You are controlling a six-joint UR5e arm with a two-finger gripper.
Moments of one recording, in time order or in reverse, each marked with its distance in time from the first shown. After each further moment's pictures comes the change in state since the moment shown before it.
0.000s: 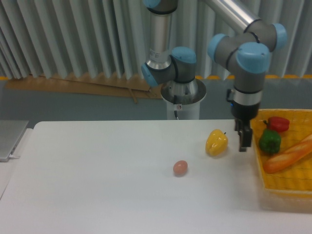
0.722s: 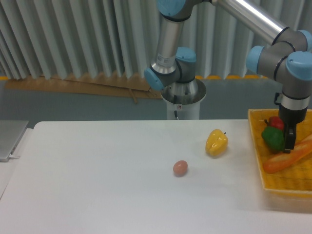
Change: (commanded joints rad) arm 0.187 -0.130 -0.054 0.285 0.005 0.341
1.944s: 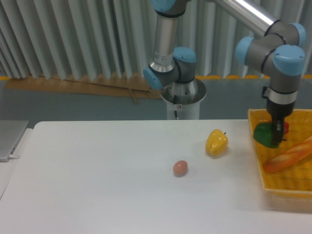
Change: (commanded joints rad) arm 0.099 0.005 0.000 -0.040 0.084 0.256
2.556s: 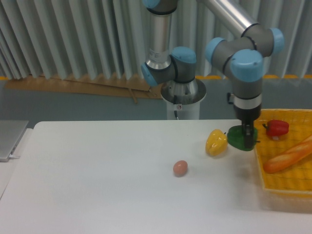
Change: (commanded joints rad) arm -0.161 0.049 0.000 -0.071 0.025 -0.262
